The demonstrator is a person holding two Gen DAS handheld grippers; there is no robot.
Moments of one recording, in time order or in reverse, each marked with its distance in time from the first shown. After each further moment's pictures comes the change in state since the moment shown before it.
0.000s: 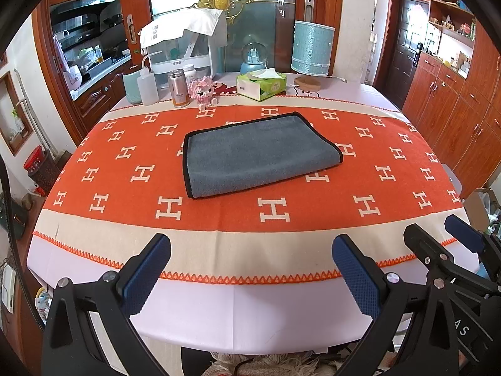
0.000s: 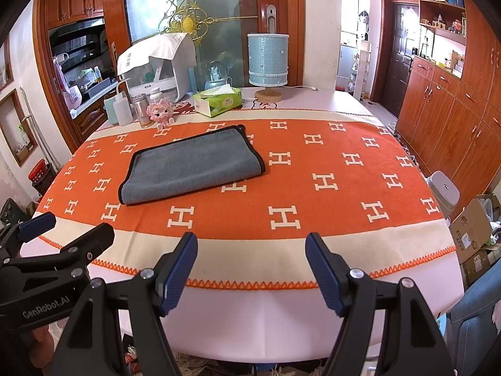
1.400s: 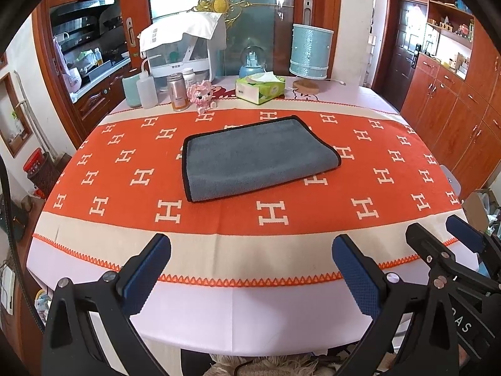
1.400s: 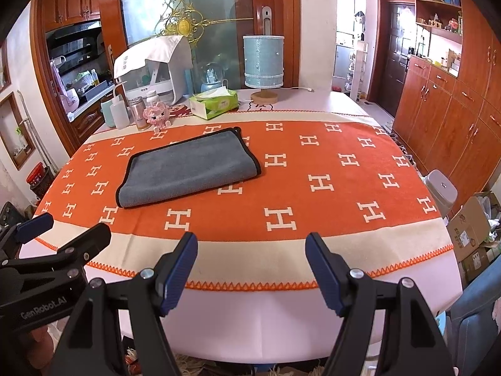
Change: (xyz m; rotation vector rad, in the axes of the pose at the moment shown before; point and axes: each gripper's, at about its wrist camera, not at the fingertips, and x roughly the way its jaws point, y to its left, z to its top) left arm -0.001 -0.002 0.003 0.000 -0.009 -0.001; right arm -0.001 -0.004 0.001 0.010 -0.007 -0.010
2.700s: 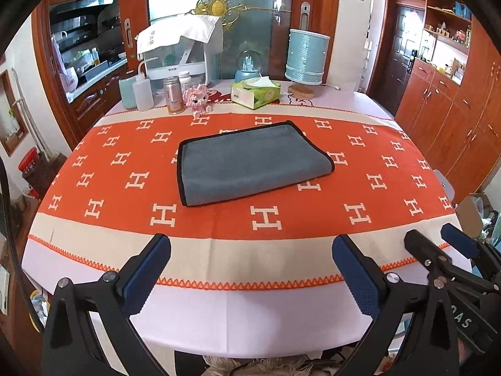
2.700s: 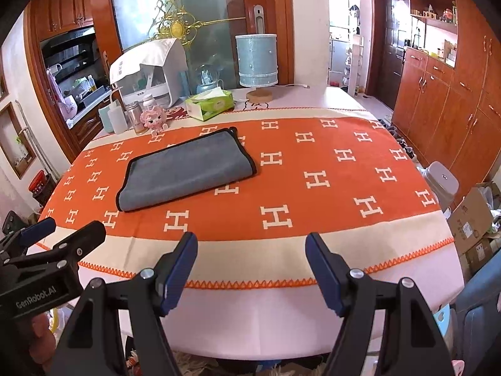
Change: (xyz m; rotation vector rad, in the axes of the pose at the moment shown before) left arm -0.007 -0.002 0.006 -0.006 -0.016 -0.031; right arm -0.002 -0.013 0.000 0.035 0.016 0.014
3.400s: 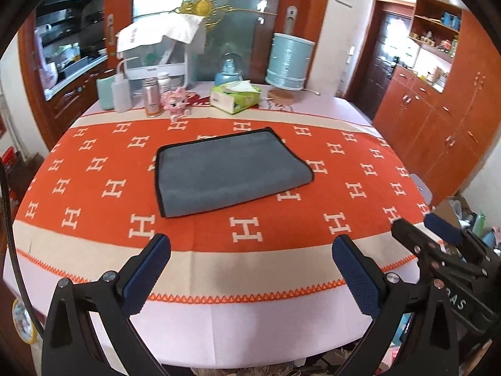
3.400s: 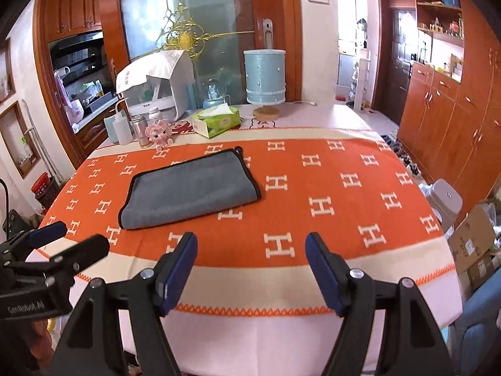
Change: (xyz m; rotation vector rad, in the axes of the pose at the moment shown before) left arm 0.008 0.010 0.015 -0.019 0.005 -0.118; right arm 0.004 -0.001 0.022 -0.020 -0.049 0.020
